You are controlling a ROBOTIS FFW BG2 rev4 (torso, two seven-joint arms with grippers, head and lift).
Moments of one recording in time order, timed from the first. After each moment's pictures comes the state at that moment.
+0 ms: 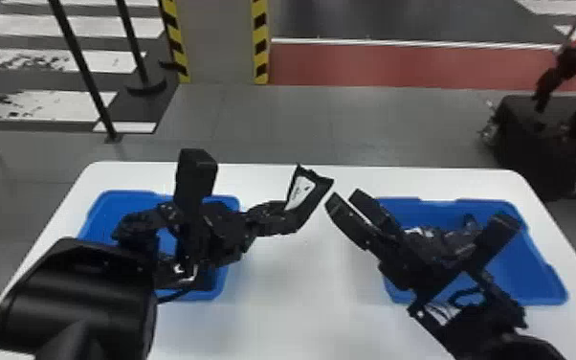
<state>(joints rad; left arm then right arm) 0.03 0.08 -0.12 -1.97 -0.16 0.65 -0.87 0.20 -0.06 0.04 -1.78 -0.62 0.24 0.67</state>
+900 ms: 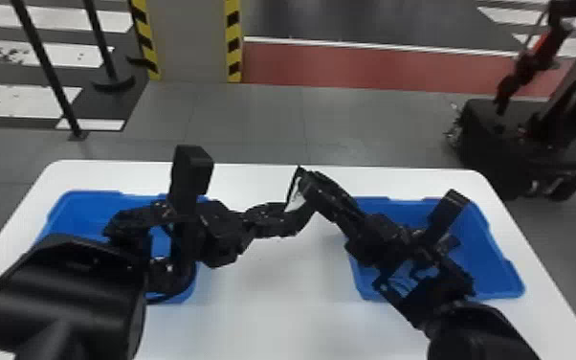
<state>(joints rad) 0.00 0.08 -0.18 -1.94 -0.11 0.65 -0.87 0.09 -0.06 0.04 -1.67 -0.57 0.22 0.67</state>
